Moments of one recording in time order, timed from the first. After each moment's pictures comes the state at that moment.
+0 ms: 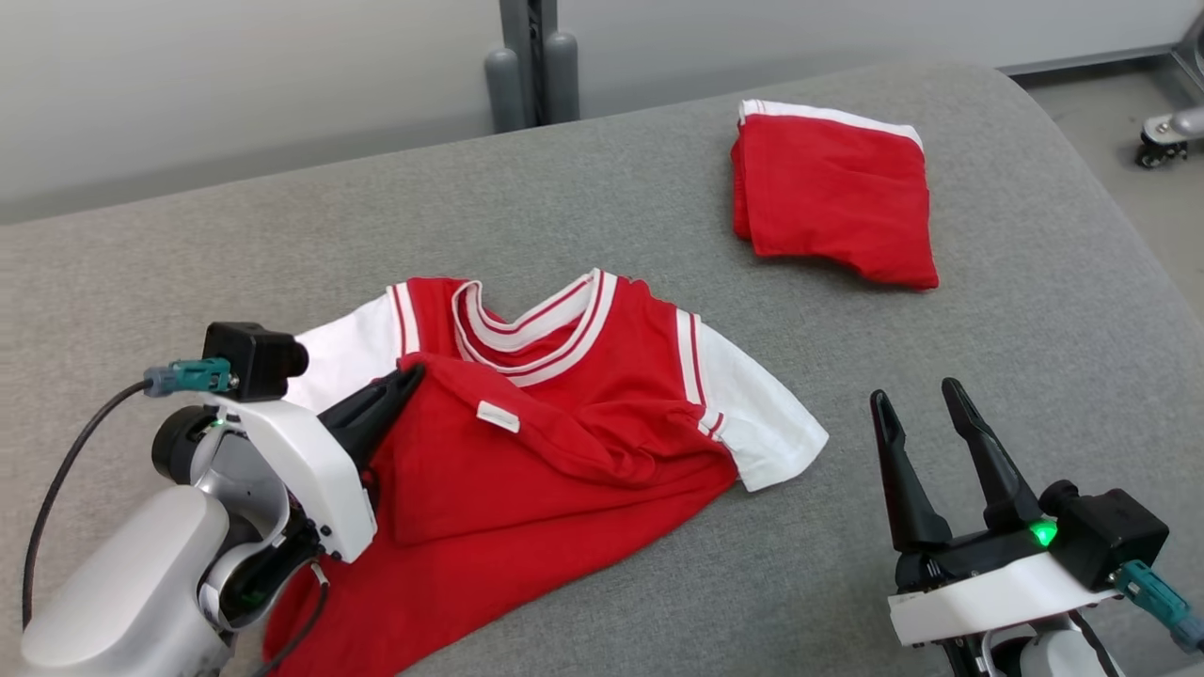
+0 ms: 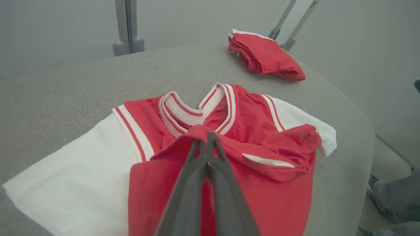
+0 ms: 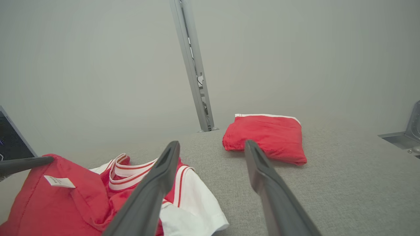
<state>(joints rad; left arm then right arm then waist) -0.51 0.51 -0.70 0.30 -0.96 -0.12 0.15 -0.08 -0.05 0.16 0.08 0.29 0.13 -0.26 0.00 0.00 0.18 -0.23</state>
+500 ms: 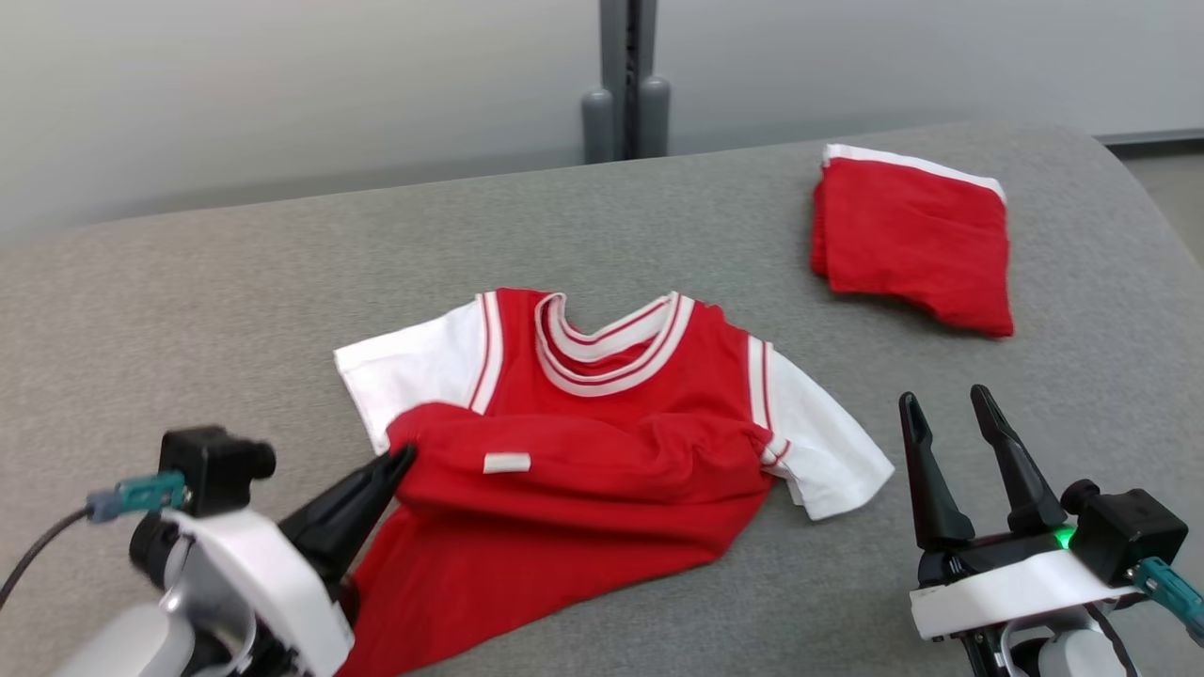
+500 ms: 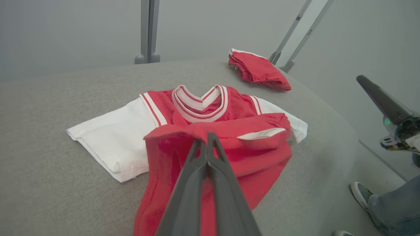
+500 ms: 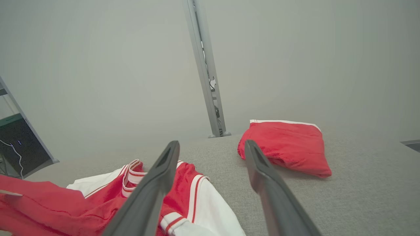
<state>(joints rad) -0.29 0.64 -0.65 -0.01 -0.99 -0.05 0.08 -0.09 -0.05 0.11 0.14 0.29 0.13 -0.26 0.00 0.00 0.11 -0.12</state>
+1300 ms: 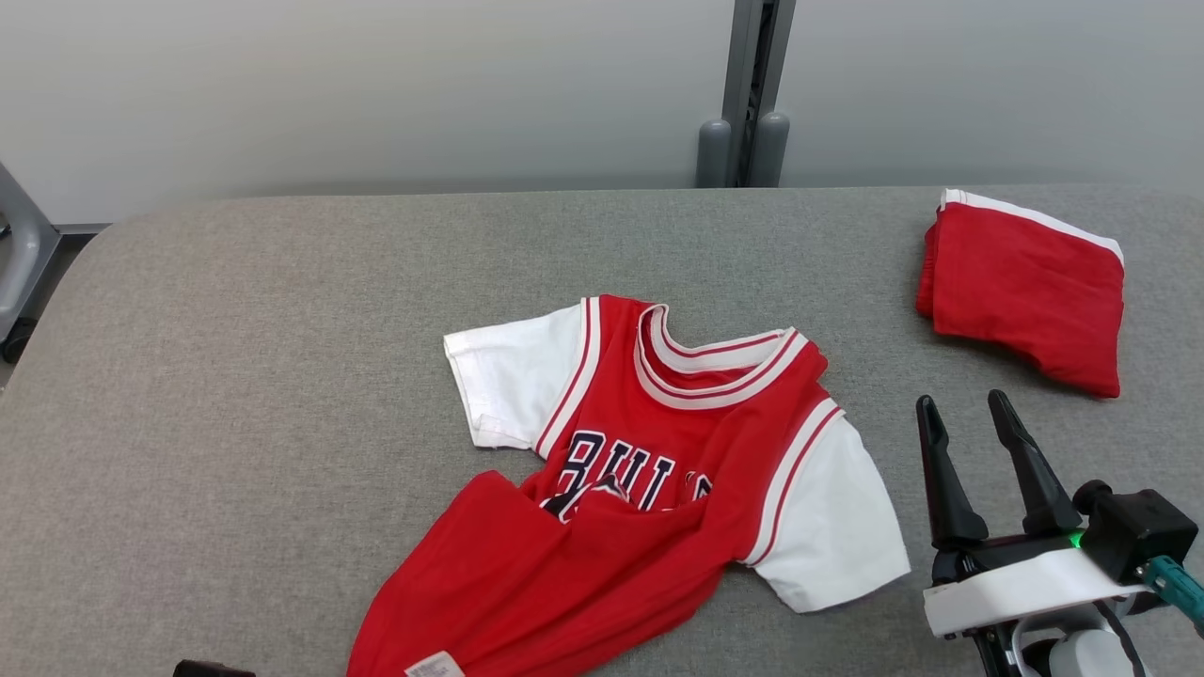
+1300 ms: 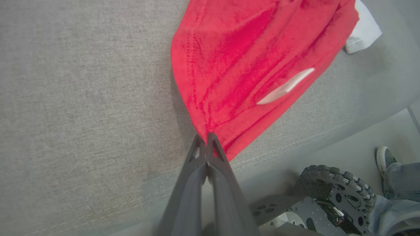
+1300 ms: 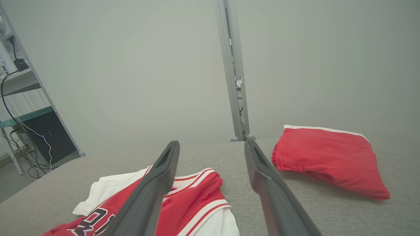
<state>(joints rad) 0.08 0.78 -0.73 -0.07 -1.03 0.07 0.12 -0.10 -0.05 0.07 0.18 0.28 0.13 -0.26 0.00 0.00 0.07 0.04</state>
